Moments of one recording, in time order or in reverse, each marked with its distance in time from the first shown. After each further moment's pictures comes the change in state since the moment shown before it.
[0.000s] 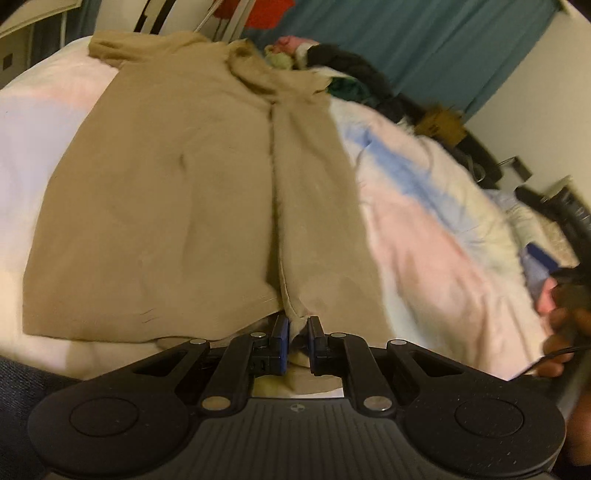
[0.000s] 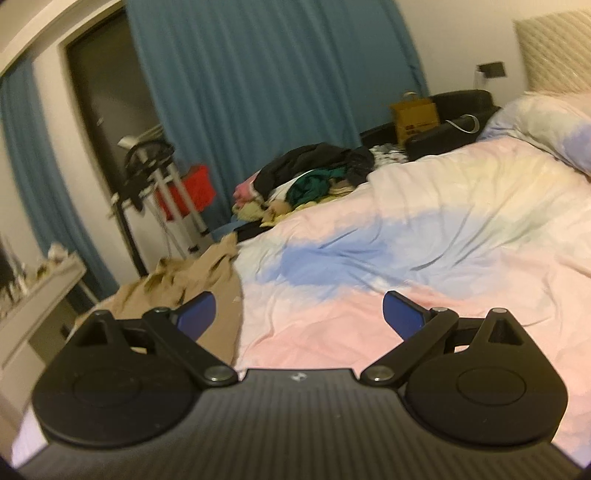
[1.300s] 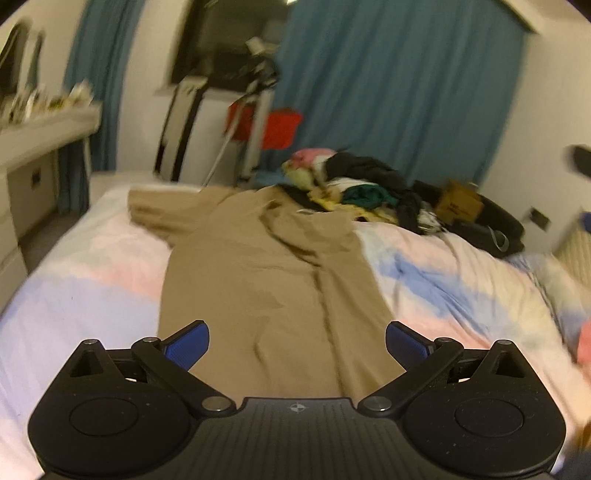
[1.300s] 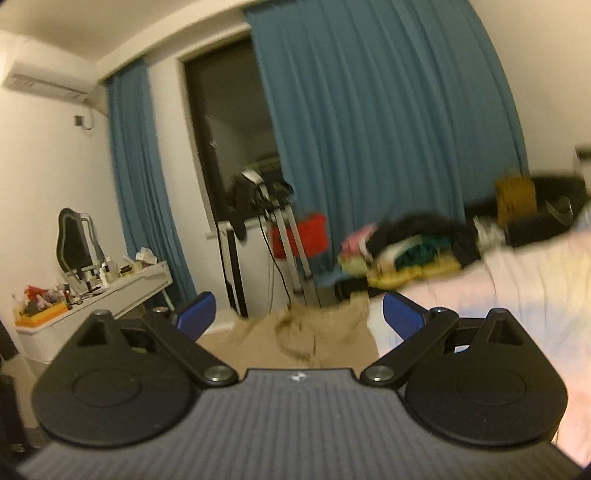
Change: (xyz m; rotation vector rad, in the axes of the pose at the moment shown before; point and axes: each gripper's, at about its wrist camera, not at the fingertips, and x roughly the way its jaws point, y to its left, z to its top) left arm -0.091 0.019 0.105 0.096 -0.325 0.134; right arm -0.067 0.164 0.052 -0.185 -0.197 0.279
